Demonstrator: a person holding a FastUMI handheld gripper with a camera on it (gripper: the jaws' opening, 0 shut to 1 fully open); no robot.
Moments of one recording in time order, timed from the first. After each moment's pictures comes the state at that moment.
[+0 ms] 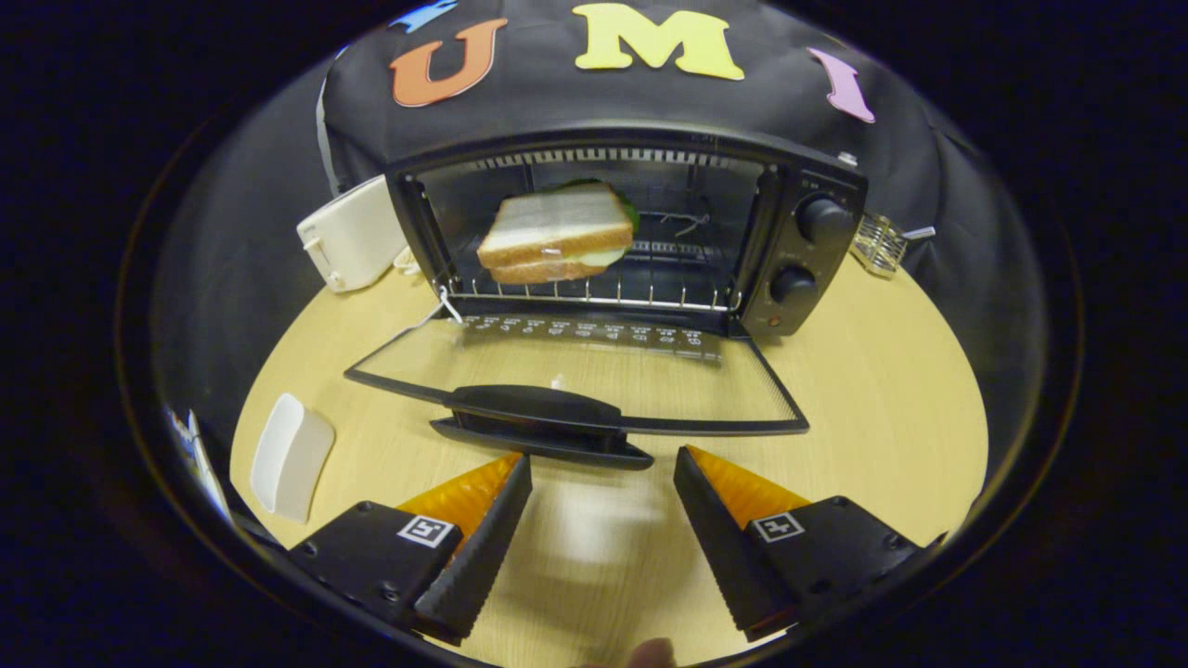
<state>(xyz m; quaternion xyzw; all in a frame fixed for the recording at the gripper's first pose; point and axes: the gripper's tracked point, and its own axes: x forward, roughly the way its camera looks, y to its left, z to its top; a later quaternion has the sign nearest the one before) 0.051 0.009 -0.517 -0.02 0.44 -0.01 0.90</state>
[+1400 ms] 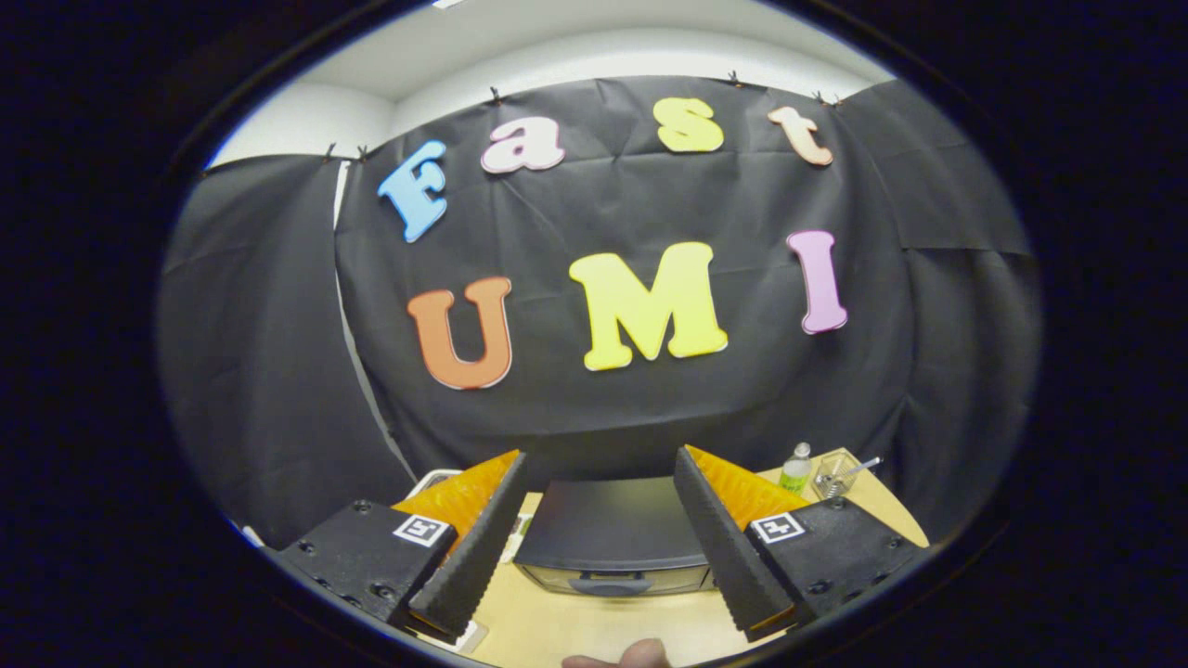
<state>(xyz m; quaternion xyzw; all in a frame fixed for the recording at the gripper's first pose) 0.152 0.032 -0.080 0.04 0.12 0.01 0.99</state>
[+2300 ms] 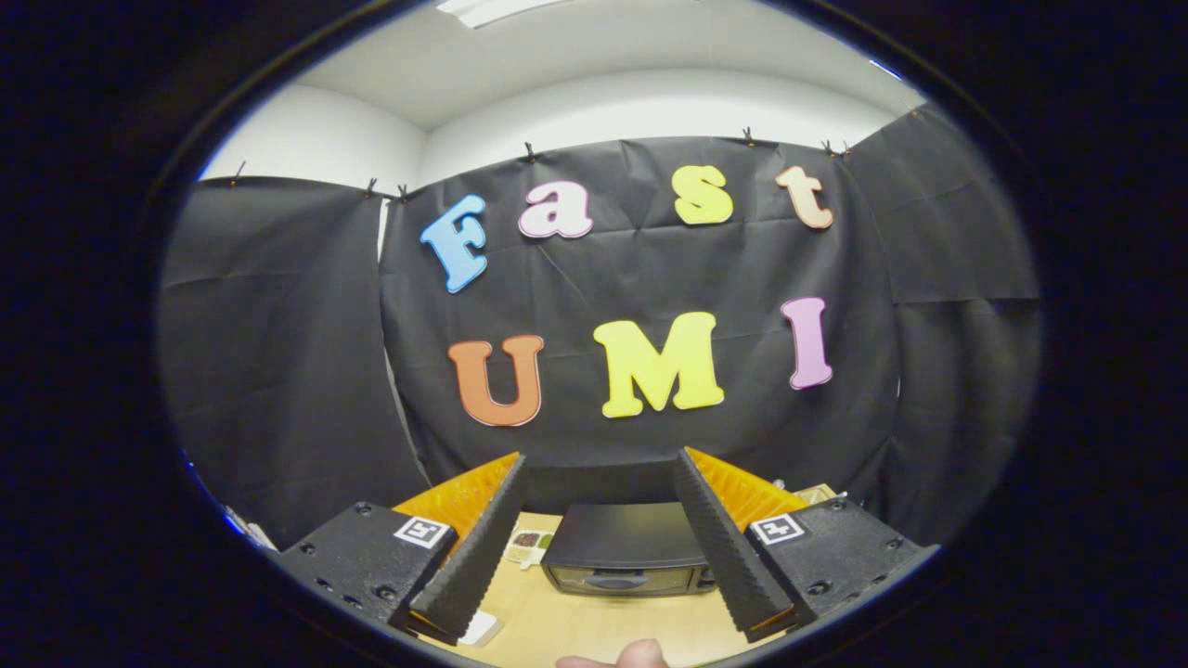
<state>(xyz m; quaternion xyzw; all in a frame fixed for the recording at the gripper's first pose) 0.043 0.048 0.005 0.02 0.07 0.04 1.00</state>
